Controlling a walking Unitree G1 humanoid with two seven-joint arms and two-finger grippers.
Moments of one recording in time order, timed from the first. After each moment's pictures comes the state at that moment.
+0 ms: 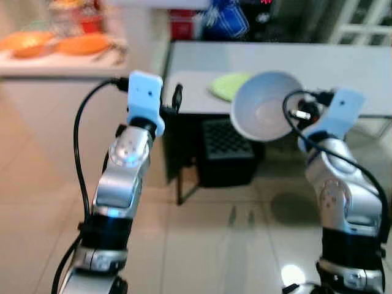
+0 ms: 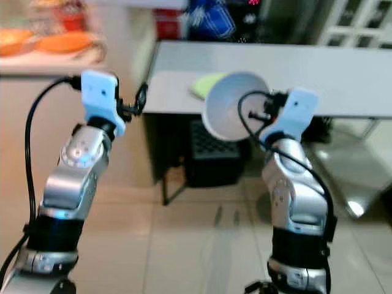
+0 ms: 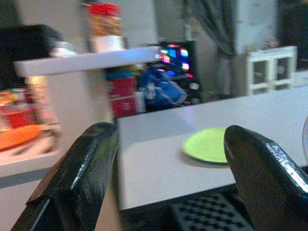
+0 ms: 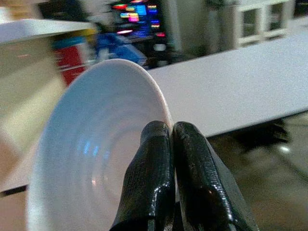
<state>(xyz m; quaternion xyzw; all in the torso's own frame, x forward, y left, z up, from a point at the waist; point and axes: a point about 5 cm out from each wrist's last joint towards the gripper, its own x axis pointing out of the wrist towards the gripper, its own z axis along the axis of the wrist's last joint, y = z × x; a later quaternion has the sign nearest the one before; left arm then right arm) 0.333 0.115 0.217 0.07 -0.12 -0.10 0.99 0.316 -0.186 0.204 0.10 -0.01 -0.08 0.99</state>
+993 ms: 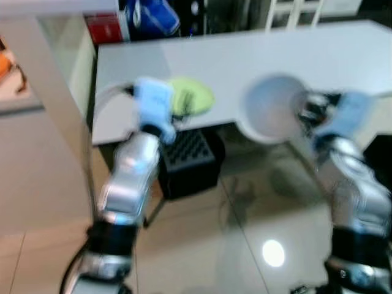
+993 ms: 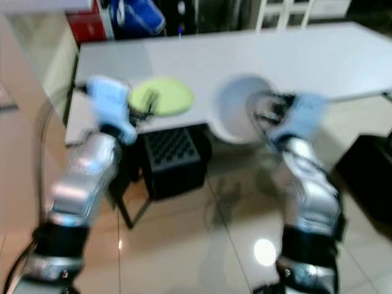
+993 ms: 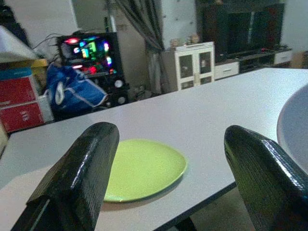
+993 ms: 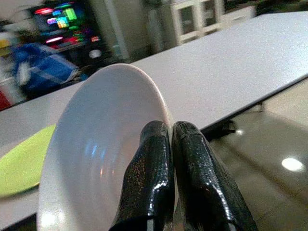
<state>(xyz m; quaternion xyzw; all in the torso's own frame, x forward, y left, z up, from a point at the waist) 0.328 0.099 0.211 0.07 -0.10 -0.13 0.98 0.318 -0.207 0.201 0.12 -0.01 -0.09 0.99</state>
